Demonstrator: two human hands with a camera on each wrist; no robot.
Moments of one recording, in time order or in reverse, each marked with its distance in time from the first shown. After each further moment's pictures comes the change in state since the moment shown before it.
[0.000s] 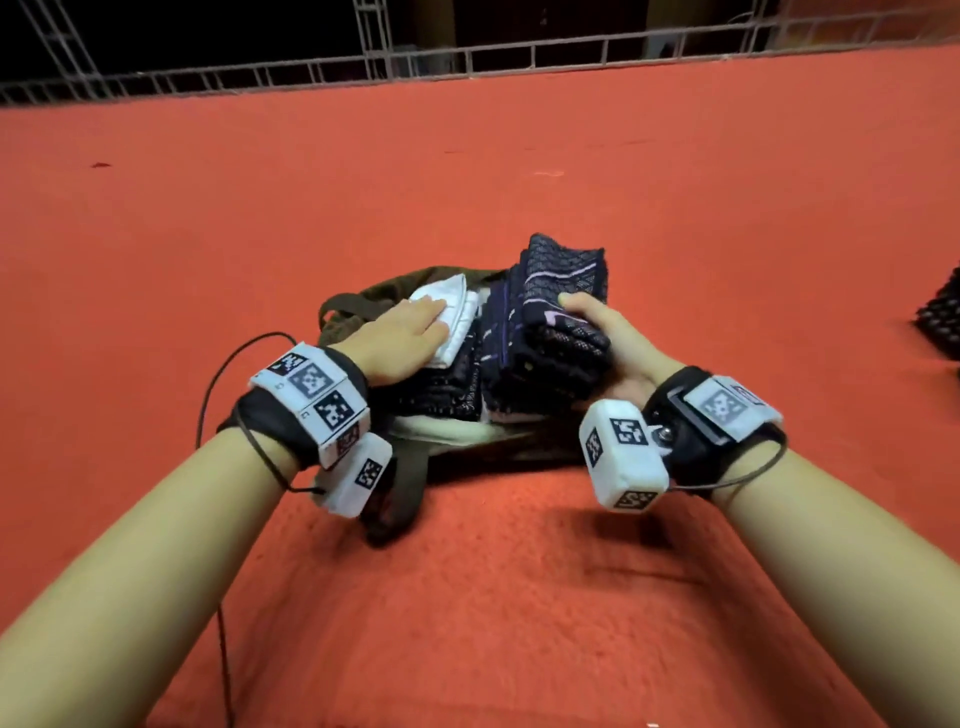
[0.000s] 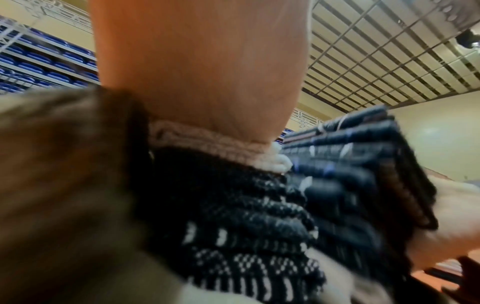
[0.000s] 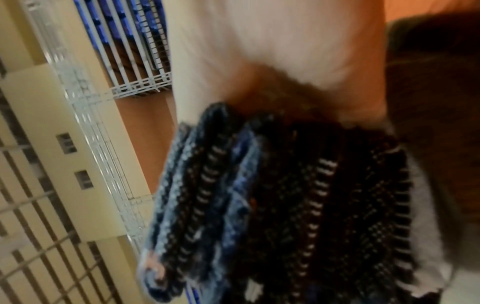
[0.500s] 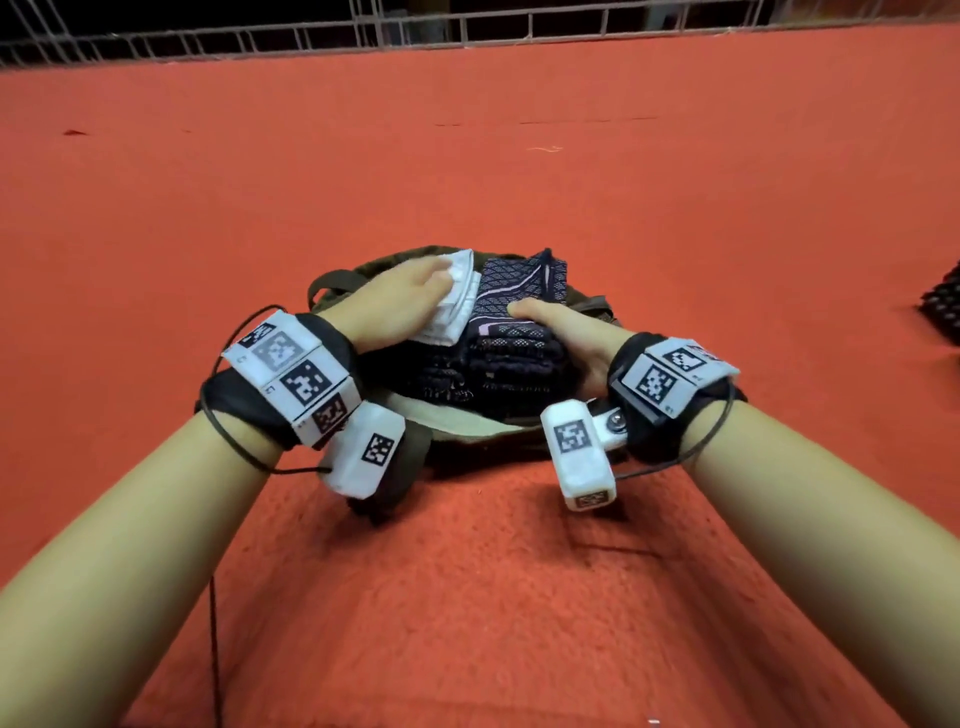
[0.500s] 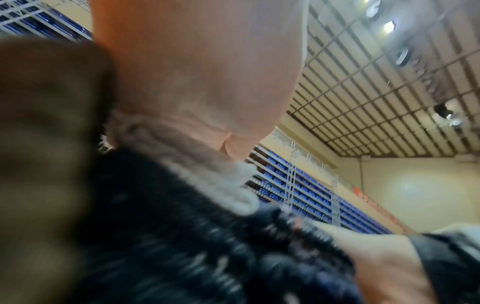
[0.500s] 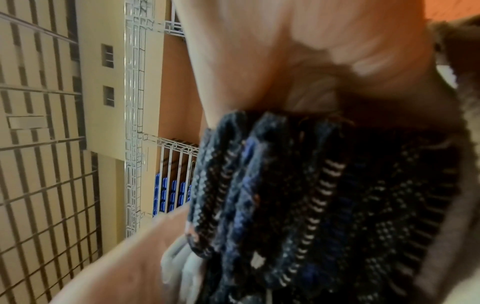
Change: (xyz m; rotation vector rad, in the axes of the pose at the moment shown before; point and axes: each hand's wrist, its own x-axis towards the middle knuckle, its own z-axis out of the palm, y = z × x) left_hand -0.007 0.023 -0.015 -0.184 0.107 0.033; right_hand 0.043 0.010 0.004 -0.380 0.119 0.176
